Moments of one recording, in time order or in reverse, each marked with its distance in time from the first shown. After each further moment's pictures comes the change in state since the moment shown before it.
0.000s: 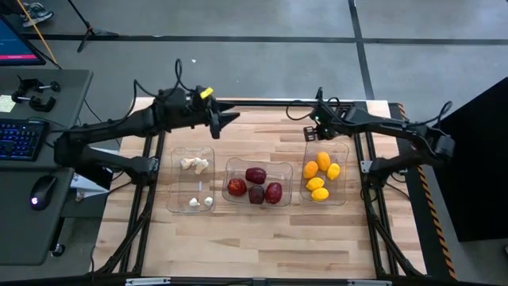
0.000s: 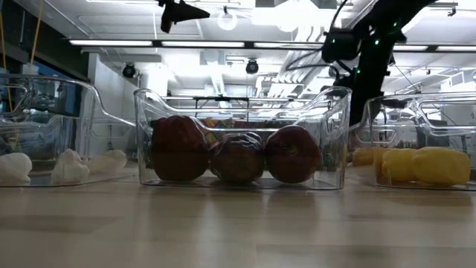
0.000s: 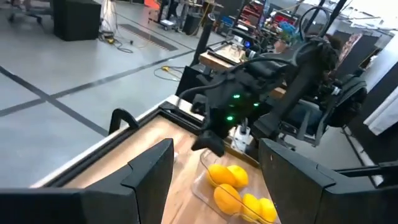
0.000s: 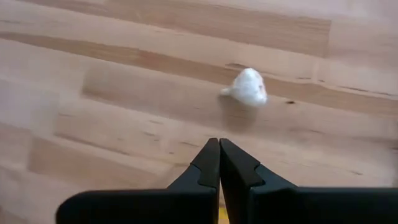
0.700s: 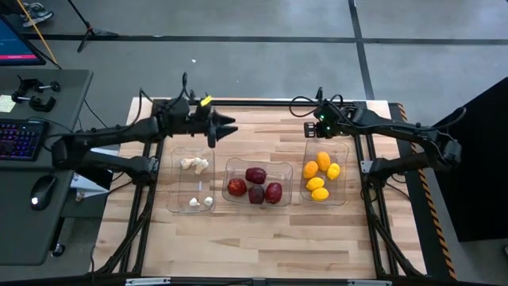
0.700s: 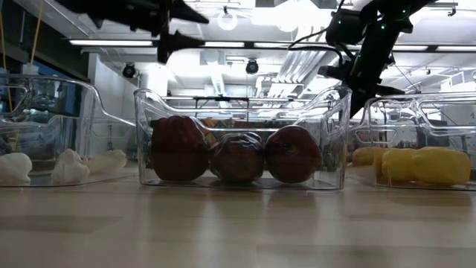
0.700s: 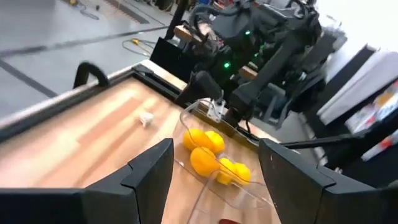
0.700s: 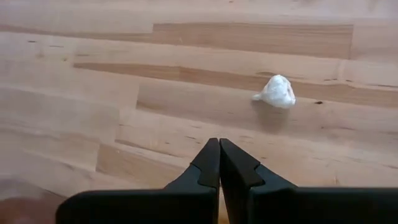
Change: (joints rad) left arm 0.067 -0.040 -0.267 0.201 0.222 -0.095; right arm 0.034 -0.091 0.024 0.018 -0.026 0.109
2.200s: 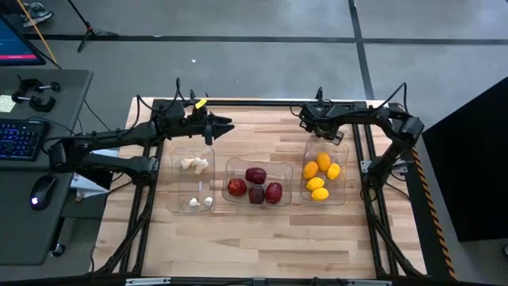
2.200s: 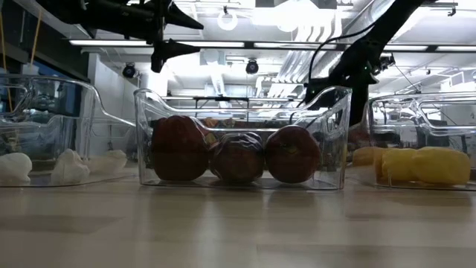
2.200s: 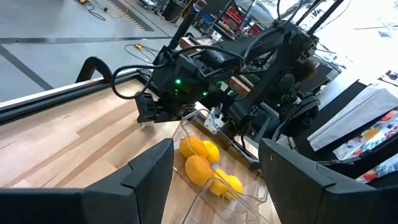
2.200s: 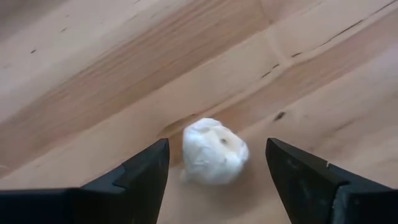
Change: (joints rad) left arm 0.029 -0.044 -0.119 0.130 -0.006 -0.148; right arm -0.146 0.455 -0.003 0.123 0.135 0.515
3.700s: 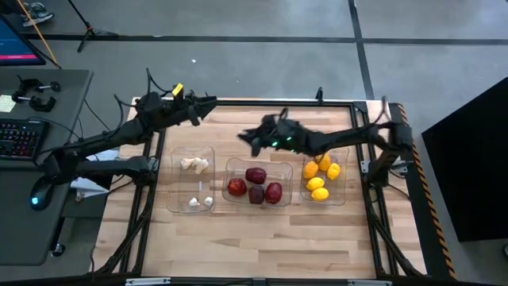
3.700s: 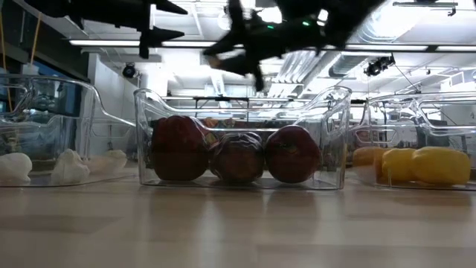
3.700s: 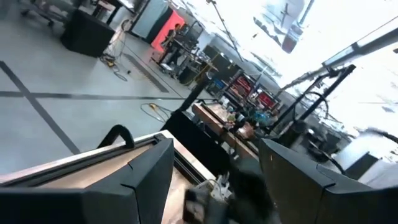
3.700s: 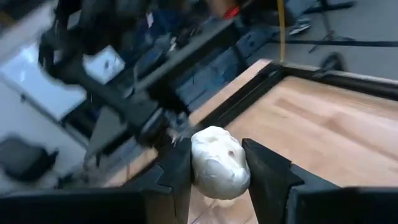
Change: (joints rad) left arm 0.141 -0.137 0.002 0.058 -0.070 -0.079; right arm 0.513 0.071 0.177 1.186 -0.191 -0.814
